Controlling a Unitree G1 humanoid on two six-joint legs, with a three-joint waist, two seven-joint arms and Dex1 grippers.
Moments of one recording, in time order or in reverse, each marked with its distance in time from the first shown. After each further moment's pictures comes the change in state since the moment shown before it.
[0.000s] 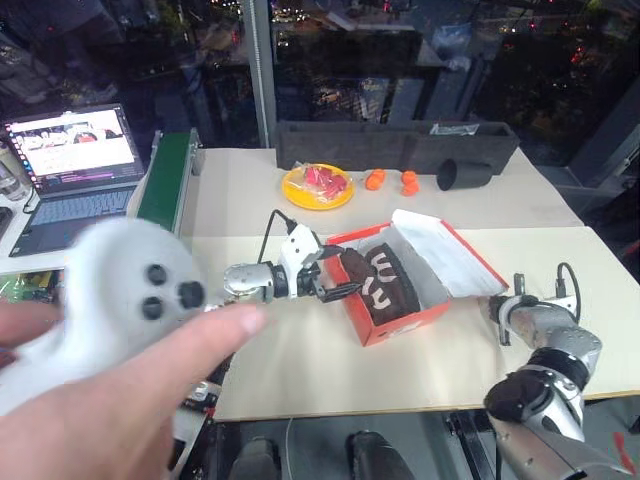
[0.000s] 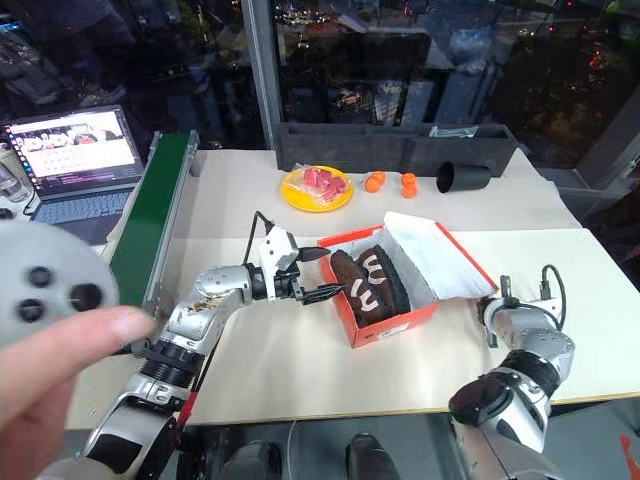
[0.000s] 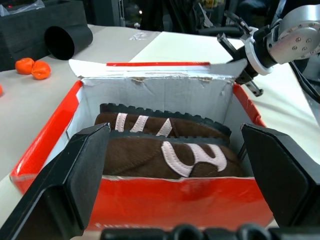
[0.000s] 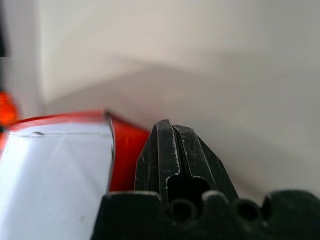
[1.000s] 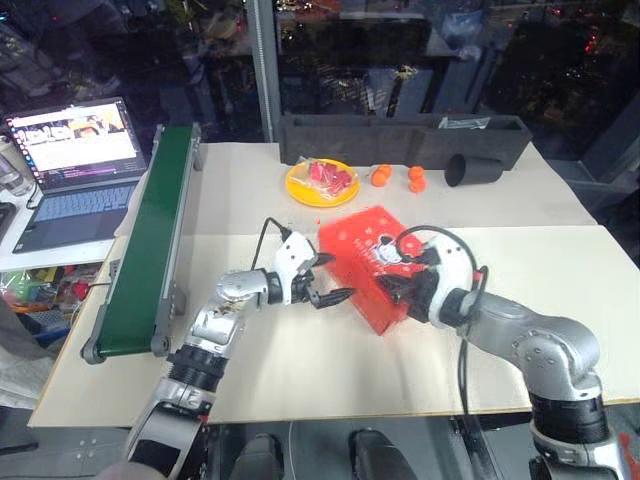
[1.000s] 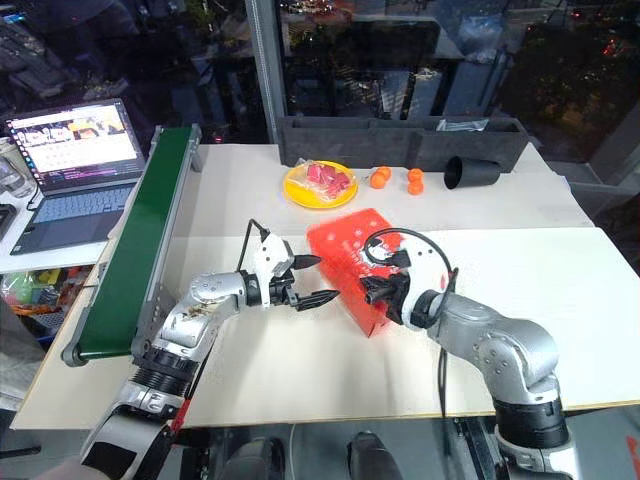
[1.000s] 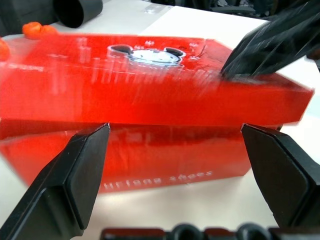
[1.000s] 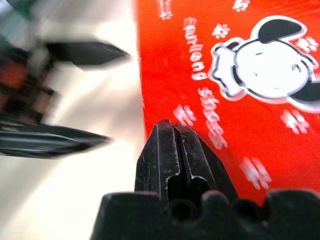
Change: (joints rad) left arm 0.056 0.017 0.013 -0.106 0.018 0.080 0.035; right arm 0.333 -0.233 1.141 -0.922 0.114 0.417 0.400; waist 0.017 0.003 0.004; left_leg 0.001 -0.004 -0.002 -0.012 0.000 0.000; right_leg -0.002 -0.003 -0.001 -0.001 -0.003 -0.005
